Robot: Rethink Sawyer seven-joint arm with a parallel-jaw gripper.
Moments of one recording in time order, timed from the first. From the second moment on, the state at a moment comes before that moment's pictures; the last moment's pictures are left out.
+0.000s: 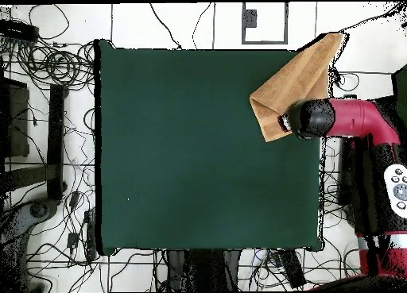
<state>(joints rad) -0.84 -0.36 0.71 1.17 -0.94 0.97 1.24</state>
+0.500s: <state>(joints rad) -0.88 -0.32 0.71 1.20 -0.91 0.89 1.24</state>
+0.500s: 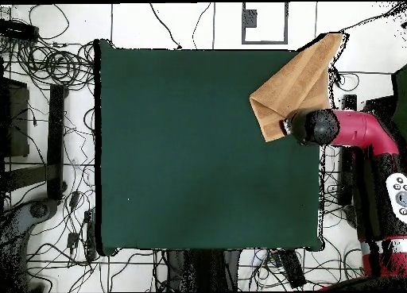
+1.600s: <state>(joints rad) -0.88 -0.28 0.72 1.22 -0.85 0.88 1.24</state>
